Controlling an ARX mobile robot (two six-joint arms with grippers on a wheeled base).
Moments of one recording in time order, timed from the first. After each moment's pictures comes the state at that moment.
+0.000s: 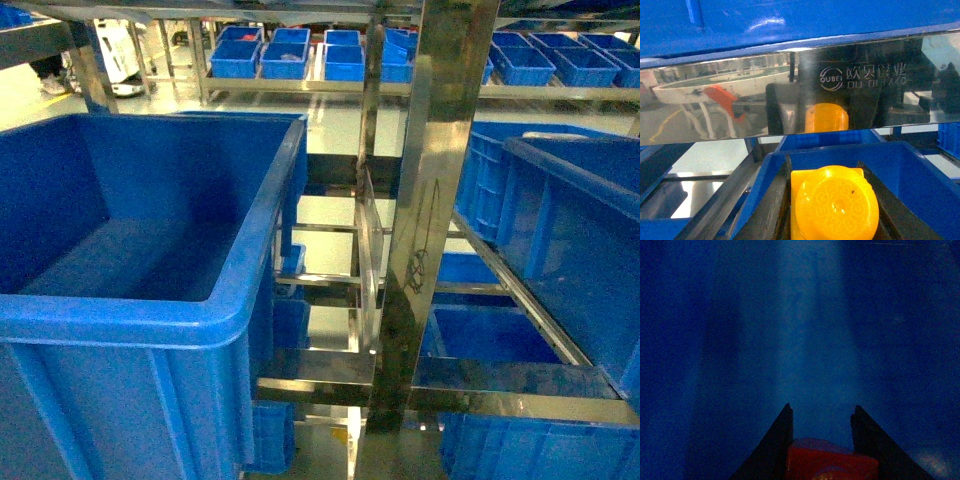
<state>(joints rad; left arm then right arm) 0.05 1.16 0.60 0.68 0.02 0.14 -0.24 2.01 1.14 0.06 -0.08 -0.17</state>
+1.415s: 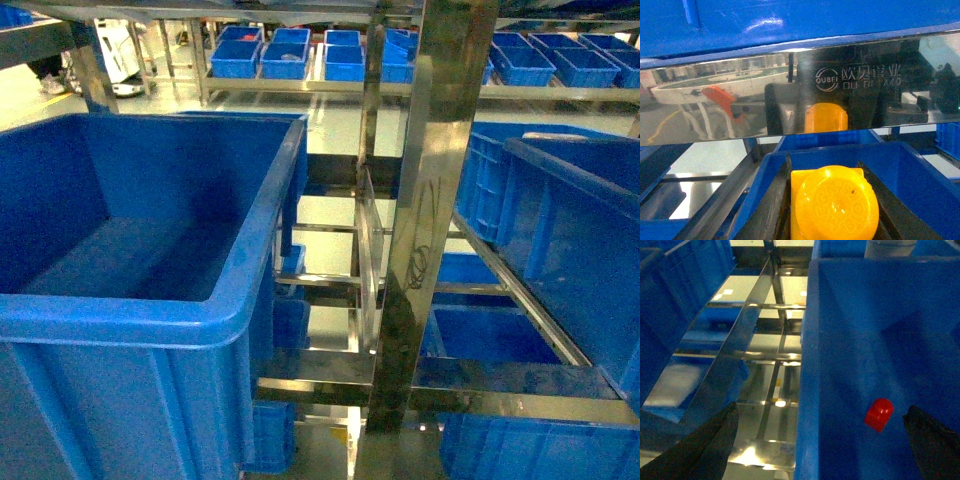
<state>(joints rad) 0.05 1.16 0.60 0.68 0.02 0.14 -0.03 1.36 0.84 0.01 -0.09 0.02</state>
